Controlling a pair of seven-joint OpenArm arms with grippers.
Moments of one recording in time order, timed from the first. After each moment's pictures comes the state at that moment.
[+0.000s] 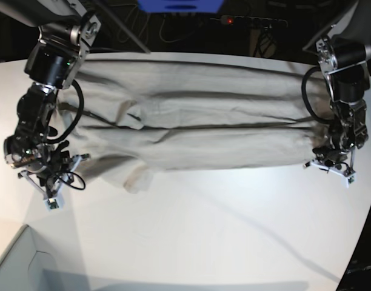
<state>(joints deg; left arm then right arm) -22.6 -18.6 -18.8 34.0 -15.3 -12.8 18.7 14.1 2.7 27.4 79.3 -13.4 39.9 -45.4</state>
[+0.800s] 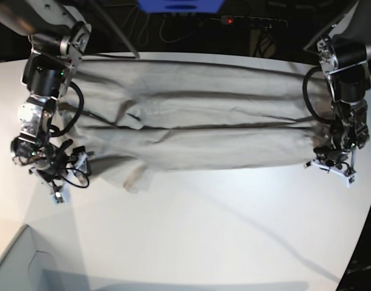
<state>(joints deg) -22.5 -18.9 -18.8 34.3 -15.4 -13.0 19.4 17.1 6.1 26.5 63.4 -13.3 39.9 -35.4</state>
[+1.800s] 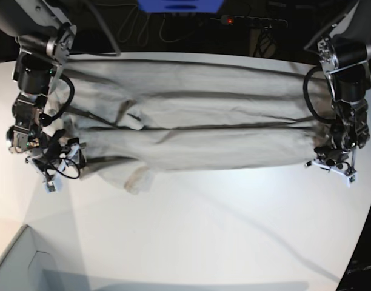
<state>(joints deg) -22.5 -19.0 -18.8 34.3 -15.5 -13.0 19.4 17.2 10.8 26.5 52.6 -13.5 39.9 -25.2</state>
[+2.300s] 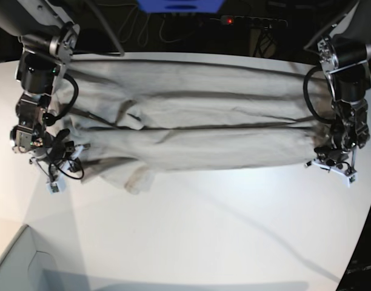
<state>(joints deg) -22.3 -19.0 -18.8 35.2 -15.4 -13.0 20.3 17.1 9.7 26.5 53.1 -13.5 39.9 -23.8</state>
